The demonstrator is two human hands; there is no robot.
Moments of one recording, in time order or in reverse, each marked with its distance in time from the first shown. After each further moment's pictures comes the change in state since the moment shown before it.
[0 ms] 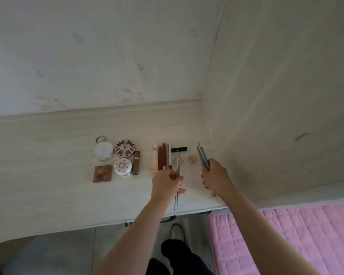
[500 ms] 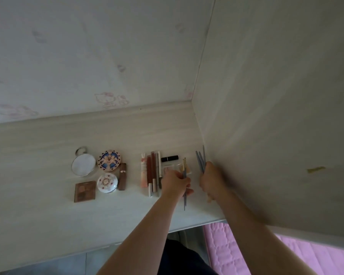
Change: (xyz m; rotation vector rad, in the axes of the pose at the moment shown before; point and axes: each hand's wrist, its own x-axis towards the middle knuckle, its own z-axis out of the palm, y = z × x) left_hand 0.068 0.012 0.055 -0.026 -0.078 -0.202; right_hand 0.063 0.012 0.004 -0.222 0.017 0.147
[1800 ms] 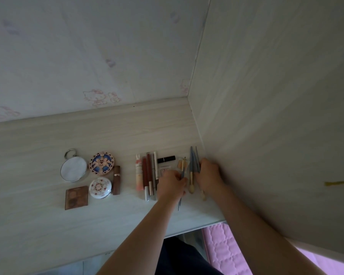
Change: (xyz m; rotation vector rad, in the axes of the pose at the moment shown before) left_hand 0.022 -0.012 -0.001 0.296 0.052 0.165; right_hand 0.018 -0.005 0.003 -0.130 0.079 -0.085
